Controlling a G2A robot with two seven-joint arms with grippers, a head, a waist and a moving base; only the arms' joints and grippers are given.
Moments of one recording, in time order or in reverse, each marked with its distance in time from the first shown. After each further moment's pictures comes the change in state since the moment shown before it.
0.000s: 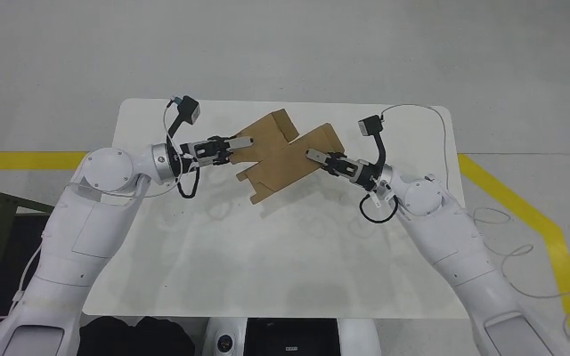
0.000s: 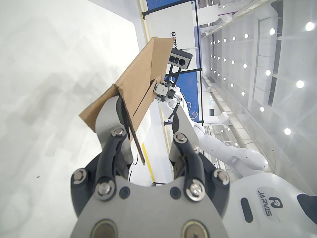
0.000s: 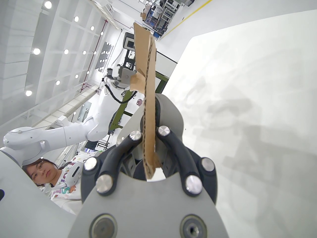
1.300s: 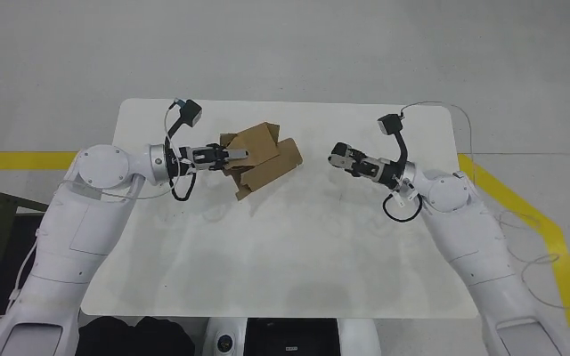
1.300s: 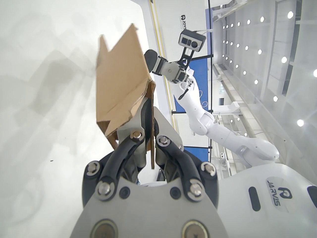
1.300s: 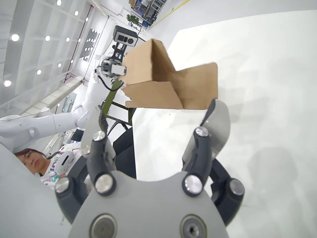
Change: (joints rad) left arm -0.016 0.002 -0.017 0.012 0.066 -0.022 -0.126; right arm -0.031 0.040 0.162 -0.026 -0.028 -0.019 0.206
